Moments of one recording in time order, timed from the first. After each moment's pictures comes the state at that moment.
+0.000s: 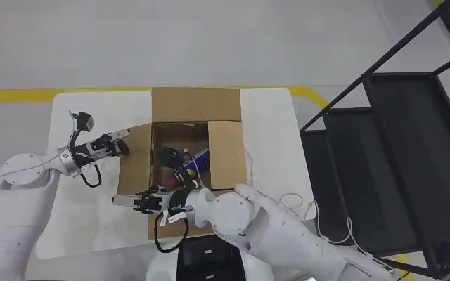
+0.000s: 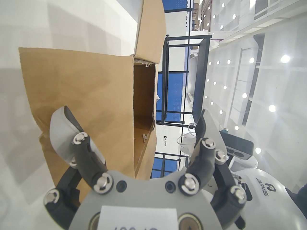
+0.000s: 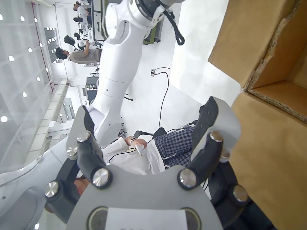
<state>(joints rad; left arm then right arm) 1.02 -0.92 -1.29 -1.13 -0.37 -0.30 -1.14 -1.19 -1.33 0.70 -1.99 -0.07 0.44 0.49</state>
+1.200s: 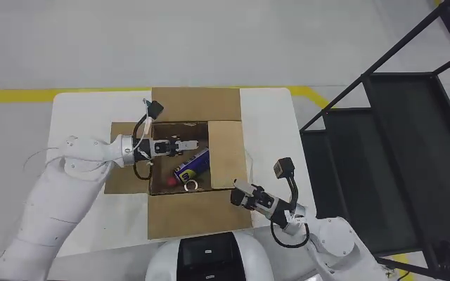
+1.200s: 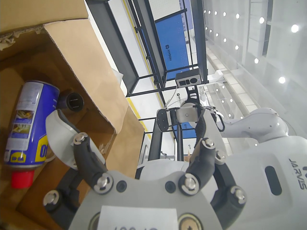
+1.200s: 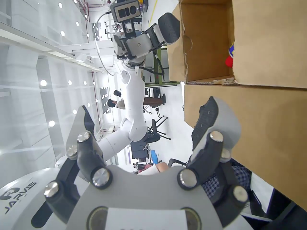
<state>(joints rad) 0.89 -1.00 -0.96 -1.47 -0.27 -0.26 -1.03 -1.94 -1.18 1.42 -2.19 0.21 -0.05 0.62</state>
